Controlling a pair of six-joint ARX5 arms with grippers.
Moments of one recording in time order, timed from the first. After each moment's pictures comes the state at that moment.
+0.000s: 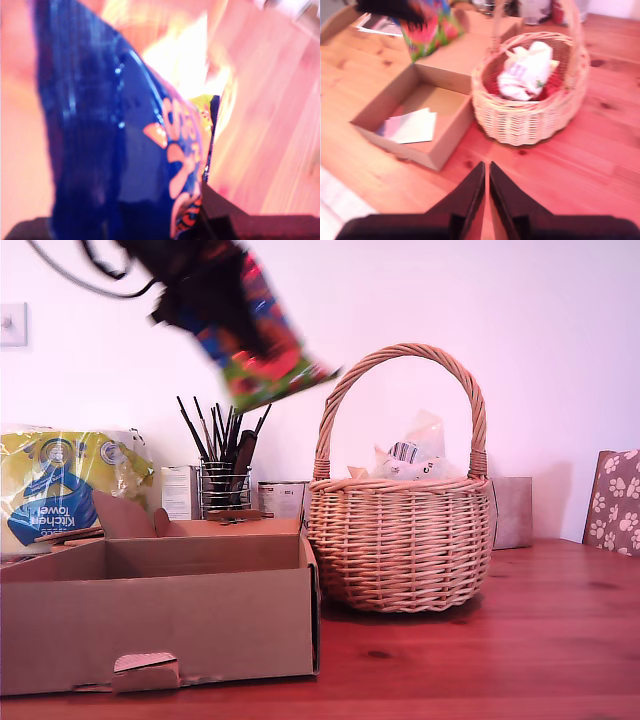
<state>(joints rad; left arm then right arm) -0.50 1.66 1.61 -0.80 0.44 0.24 0.48 0.58 0.89 -0.85 -0.11 0.03</state>
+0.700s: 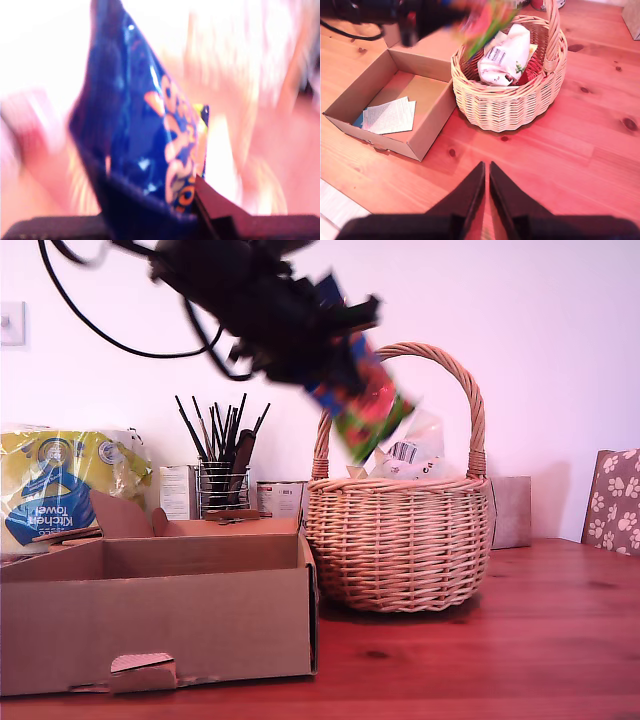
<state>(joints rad) -0.75 1.67 1.11 0.39 0.01 0.03 0.48 0.58 0.89 -0.89 -0.07 0.03</state>
